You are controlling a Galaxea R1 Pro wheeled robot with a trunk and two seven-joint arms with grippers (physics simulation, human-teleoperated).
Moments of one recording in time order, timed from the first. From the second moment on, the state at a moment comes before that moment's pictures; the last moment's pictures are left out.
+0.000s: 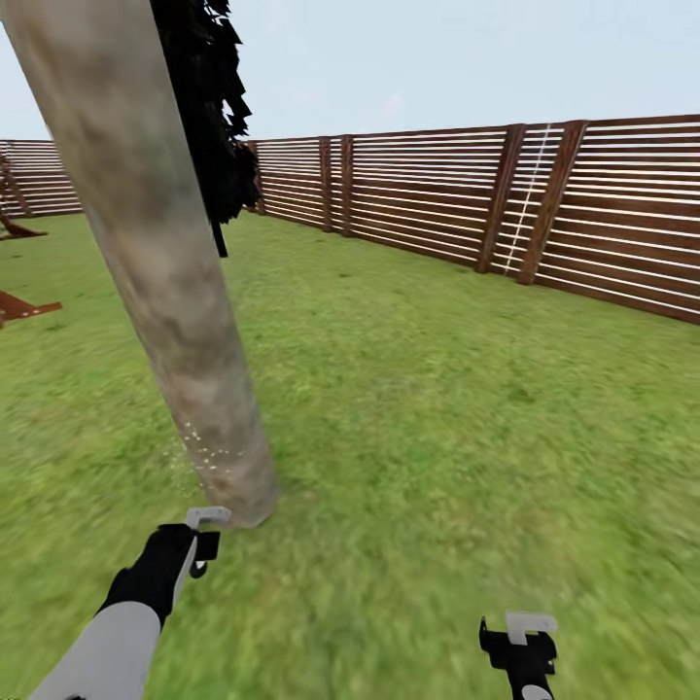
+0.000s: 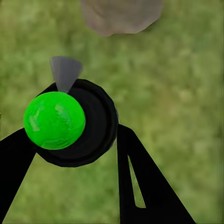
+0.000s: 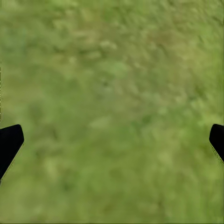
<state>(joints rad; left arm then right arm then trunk) -0.66 -0.01 0.40 -0.64 -0.42 0.57 -0.05 -0.52 -0.05 0.17 -0.03 -0.09 -0.43 -0.30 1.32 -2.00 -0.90</state>
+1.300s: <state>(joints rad) -0.67 0.04 0.27 -0.63 -0.42 0.72 -0.05 -0.52 -0.05 0.17 -0.03 -0.09 -0.43 -0.30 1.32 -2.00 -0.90</state>
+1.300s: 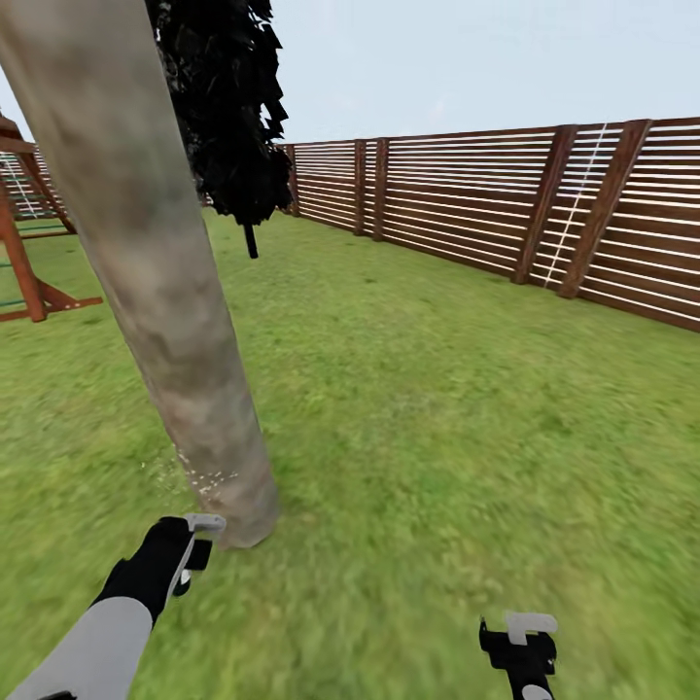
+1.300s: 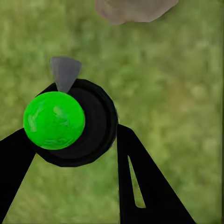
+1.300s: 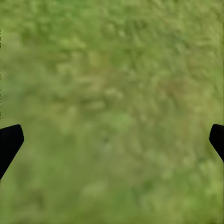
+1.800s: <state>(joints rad) -0.66 -0.02 0.27 -0.62 -0.42 0.71 -0.04 -0.52 -0.05 0.17 -0.03 -0.09 -0.43 -0.30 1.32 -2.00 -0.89</state>
